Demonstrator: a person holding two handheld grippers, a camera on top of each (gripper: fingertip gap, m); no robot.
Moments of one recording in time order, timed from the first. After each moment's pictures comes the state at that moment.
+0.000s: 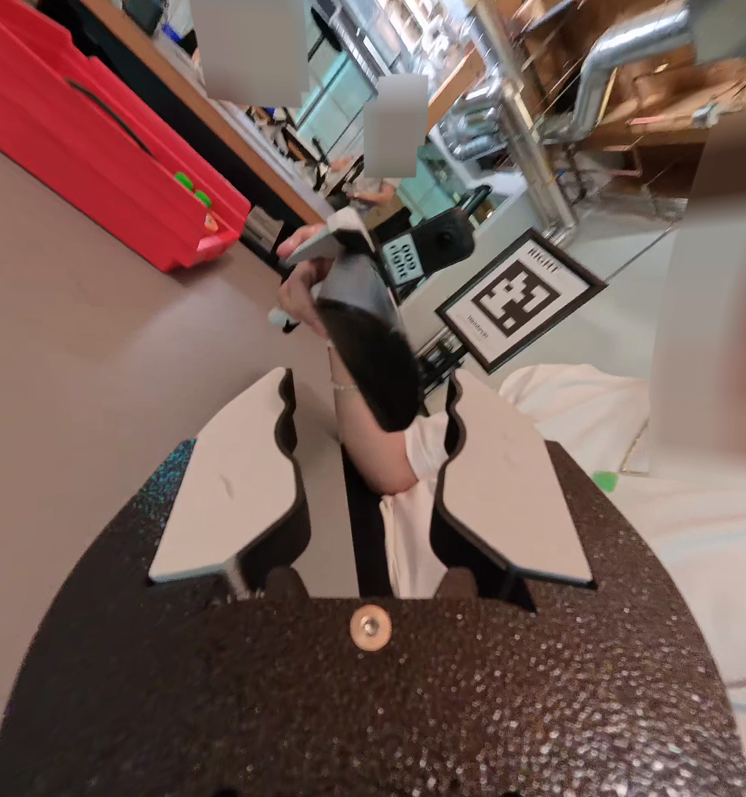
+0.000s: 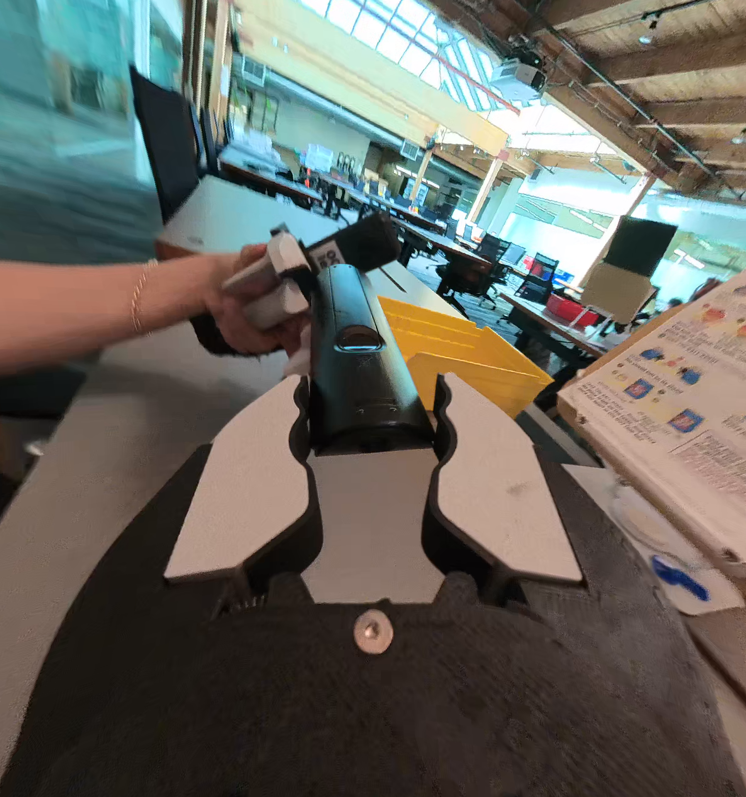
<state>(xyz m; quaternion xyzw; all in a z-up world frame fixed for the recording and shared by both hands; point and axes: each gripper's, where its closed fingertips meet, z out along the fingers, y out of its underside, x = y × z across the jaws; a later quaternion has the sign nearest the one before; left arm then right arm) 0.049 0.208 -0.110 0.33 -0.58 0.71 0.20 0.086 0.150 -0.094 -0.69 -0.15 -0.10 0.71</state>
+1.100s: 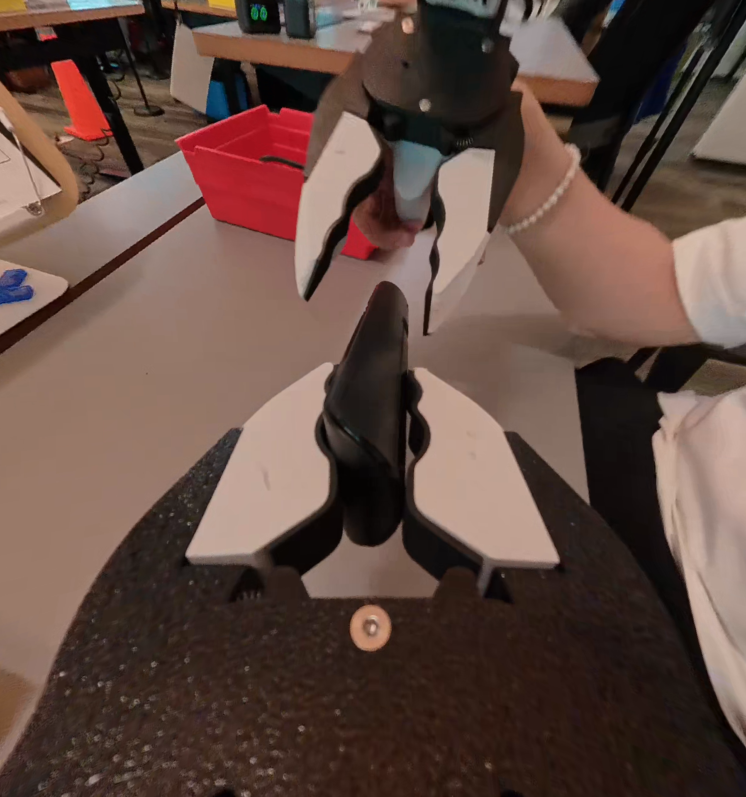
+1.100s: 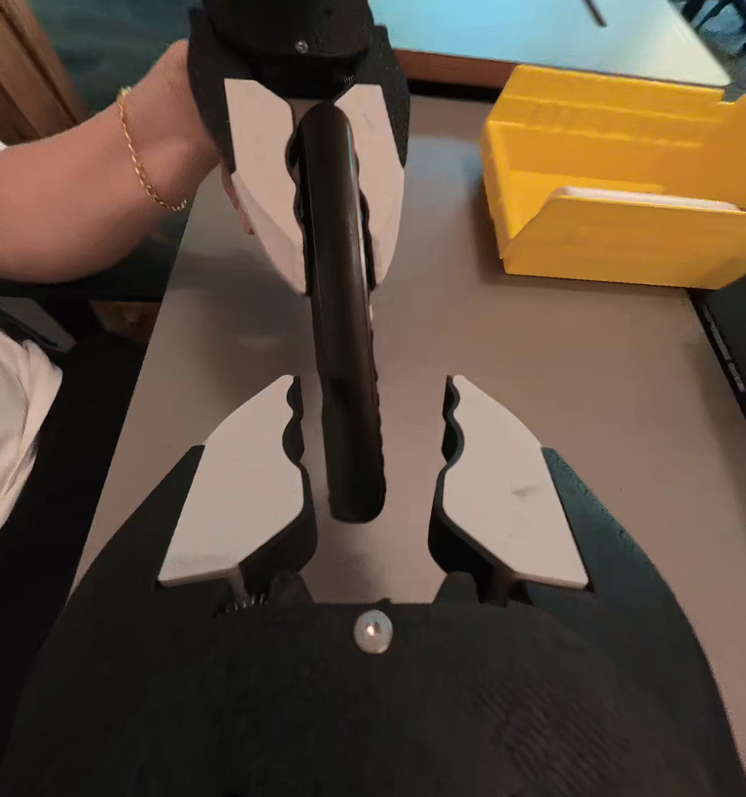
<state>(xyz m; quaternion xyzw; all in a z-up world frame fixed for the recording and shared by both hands) 0.068 0.215 -0.131 0.28 -0.77 0.56 -0.16 0.093 0.187 -0.135 -0.86 -0.19 0.06 0.47</state>
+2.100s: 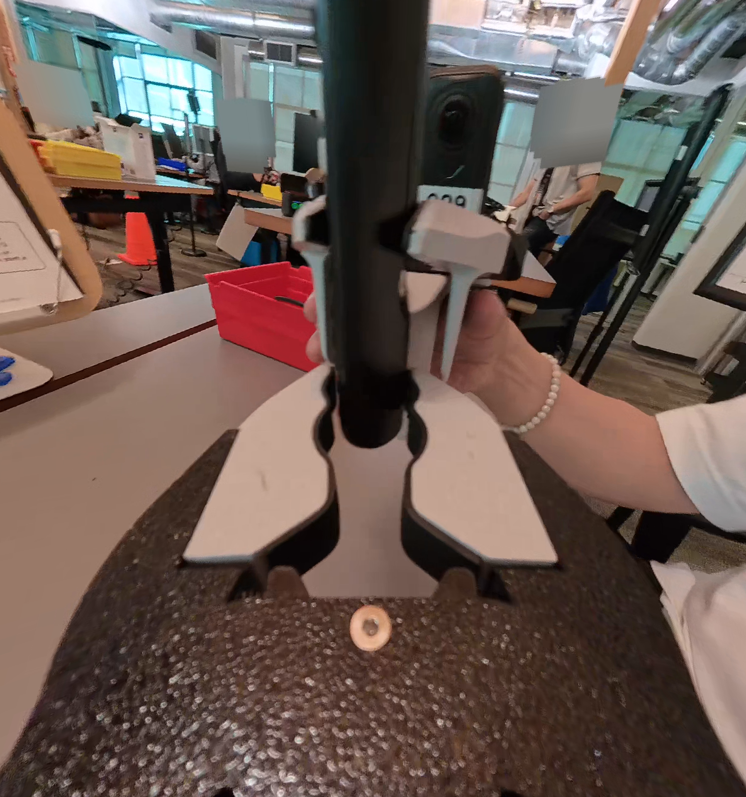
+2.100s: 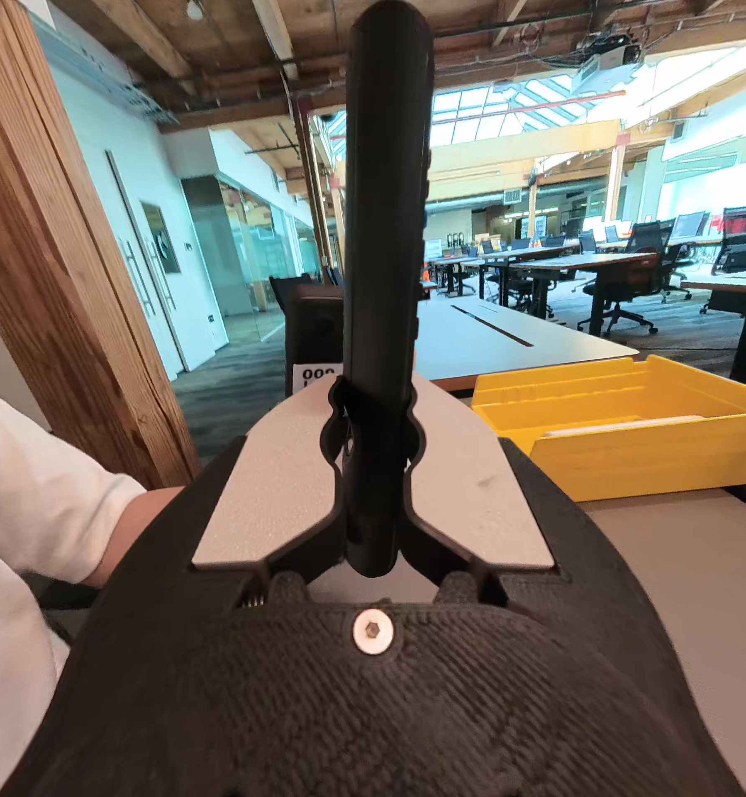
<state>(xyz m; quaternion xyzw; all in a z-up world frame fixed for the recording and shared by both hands) 0.097 0.174 -0.092 0.30 -0.63 0.69 -0.18 0.081 0.216 -0.032 -0.63 -0.07 0.18 0.75</state>
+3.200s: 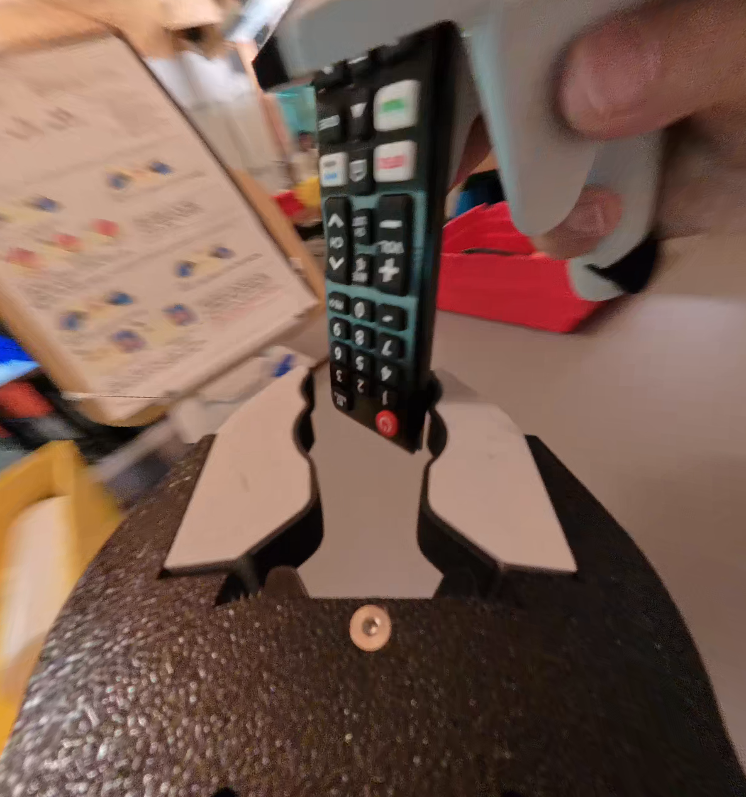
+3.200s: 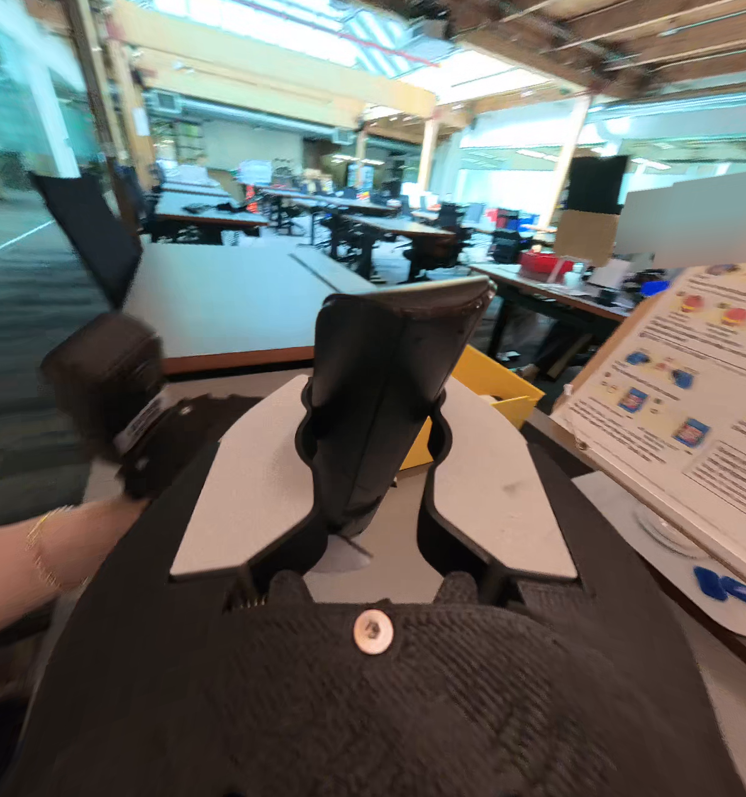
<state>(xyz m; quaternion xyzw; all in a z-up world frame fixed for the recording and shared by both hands) 0.125 0.224 -0.100 0.32 -0.66 0.49 -0.48 0.103 0.229 -0.004 -0.70 -0.01 -0.06 0.71</state>
